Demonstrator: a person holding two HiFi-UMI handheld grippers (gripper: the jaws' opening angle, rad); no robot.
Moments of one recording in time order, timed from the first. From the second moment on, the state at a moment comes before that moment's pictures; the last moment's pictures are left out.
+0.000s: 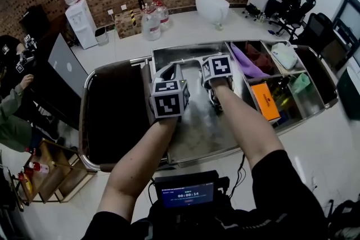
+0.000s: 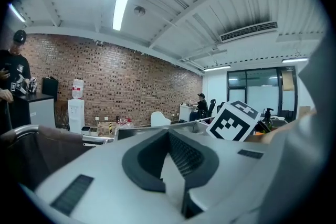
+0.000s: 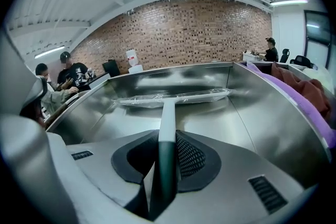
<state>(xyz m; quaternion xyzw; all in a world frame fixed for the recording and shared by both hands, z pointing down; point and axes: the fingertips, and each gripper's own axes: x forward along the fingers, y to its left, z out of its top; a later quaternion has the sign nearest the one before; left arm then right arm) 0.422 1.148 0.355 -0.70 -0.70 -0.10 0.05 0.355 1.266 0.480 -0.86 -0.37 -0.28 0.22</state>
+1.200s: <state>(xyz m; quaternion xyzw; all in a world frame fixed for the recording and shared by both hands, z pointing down) 0.392 1.133 0.334 -0.69 -0.72 -0.10 0.04 0.328 1.252 0.433 -0.86 -0.40 -0.25 0.19</state>
